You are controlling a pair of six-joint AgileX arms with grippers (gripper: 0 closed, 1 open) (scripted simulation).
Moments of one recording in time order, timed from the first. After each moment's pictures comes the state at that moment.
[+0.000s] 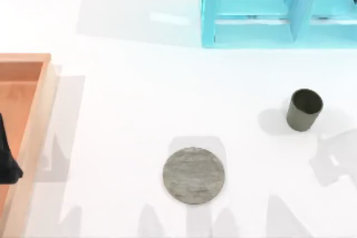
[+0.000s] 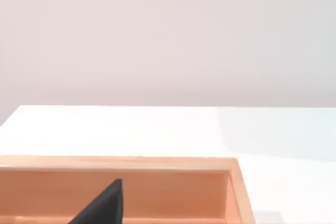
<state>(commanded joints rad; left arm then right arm) 0.00 0.00 0.00 0.00 0.00 0.00 0.12 0.37 0.32 -0.25 -0.05 -0.29</state>
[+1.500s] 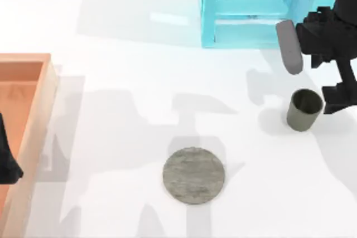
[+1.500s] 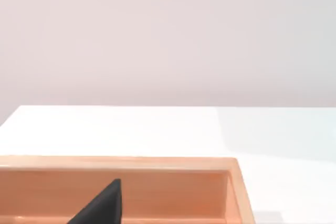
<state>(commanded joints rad) 0.00 0.00 0.00 0.00 0.00 0.00 0.29 1.96 1.69 -1.30 0.00 -1.27</state>
